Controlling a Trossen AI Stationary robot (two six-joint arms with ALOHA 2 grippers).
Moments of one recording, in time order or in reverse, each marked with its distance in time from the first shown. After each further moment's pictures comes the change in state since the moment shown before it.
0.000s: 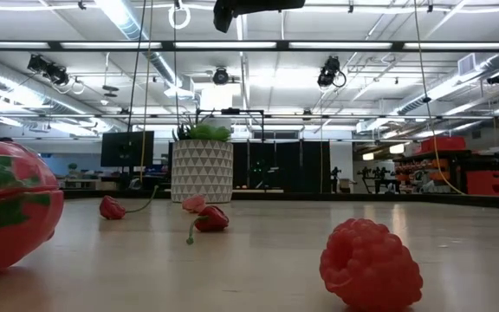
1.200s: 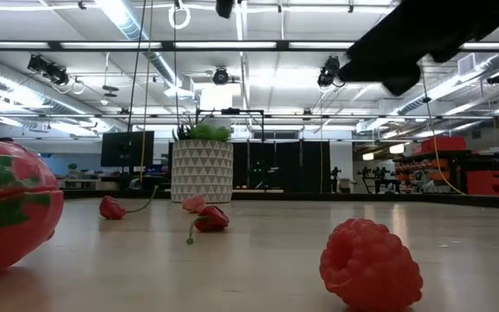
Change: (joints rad) left arm 0.000 -0.015 0.000 0.079 -0.035 0.100; right arm -0.661 0.280 0.000 0.933 0.381 -1.398
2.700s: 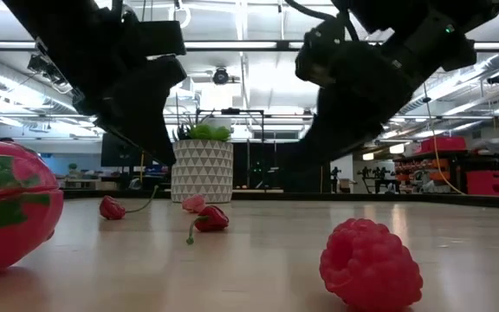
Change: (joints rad) left arm -0.224 0.221 0.001 -0.967 -0.300 -1.087; right arm -0.201 0.327 0.194 -0.135 -0.195 0.028
